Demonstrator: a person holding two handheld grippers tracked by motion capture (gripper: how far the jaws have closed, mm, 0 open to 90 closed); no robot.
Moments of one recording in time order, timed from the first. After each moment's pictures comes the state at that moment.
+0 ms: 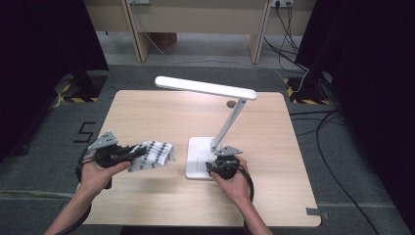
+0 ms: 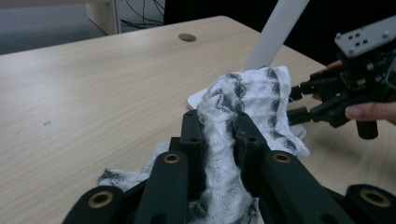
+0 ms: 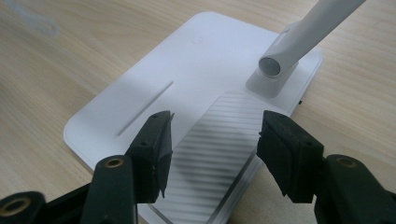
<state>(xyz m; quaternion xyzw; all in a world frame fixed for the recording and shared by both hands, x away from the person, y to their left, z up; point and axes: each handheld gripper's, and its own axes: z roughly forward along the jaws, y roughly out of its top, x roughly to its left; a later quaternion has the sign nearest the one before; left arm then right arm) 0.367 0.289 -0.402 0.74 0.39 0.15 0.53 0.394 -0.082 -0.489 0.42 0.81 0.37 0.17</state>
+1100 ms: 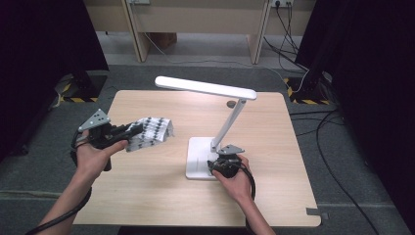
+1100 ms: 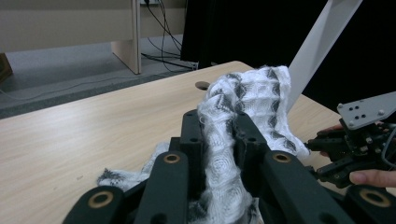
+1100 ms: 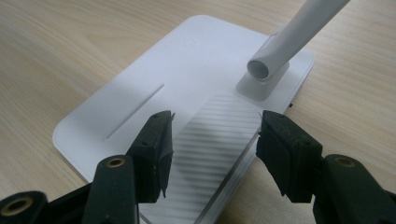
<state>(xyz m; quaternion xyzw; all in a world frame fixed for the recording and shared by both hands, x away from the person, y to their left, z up) 0.382 0.287 -0.349 0.71 0.39 0.20 0.55 0.398 -0.087 -0.492 0.42 0.81 0.38 0.17</state>
